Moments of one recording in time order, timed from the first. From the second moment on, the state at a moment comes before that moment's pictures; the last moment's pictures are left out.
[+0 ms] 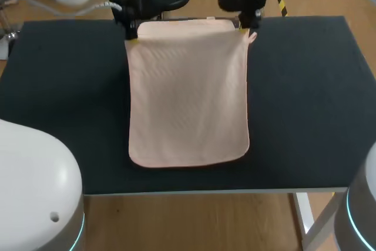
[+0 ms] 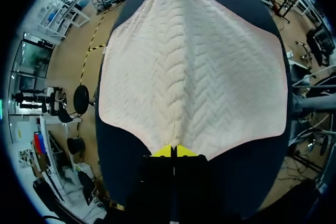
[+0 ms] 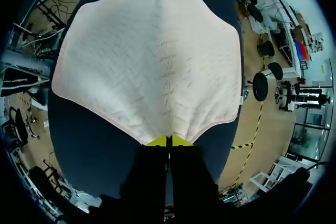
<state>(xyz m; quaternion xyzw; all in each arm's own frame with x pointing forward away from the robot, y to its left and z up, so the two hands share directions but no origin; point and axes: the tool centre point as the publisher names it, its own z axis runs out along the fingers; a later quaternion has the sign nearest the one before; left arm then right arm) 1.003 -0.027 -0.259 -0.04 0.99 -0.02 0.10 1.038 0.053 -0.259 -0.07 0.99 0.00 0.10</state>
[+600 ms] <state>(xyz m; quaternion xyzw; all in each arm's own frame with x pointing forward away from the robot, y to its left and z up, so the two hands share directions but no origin) 1.055 -0.032 -0.116 -0.03 0.99 -0.01 0.16 1.075 0.039 -0.111 -0.12 0.98 0.03 0.18</state>
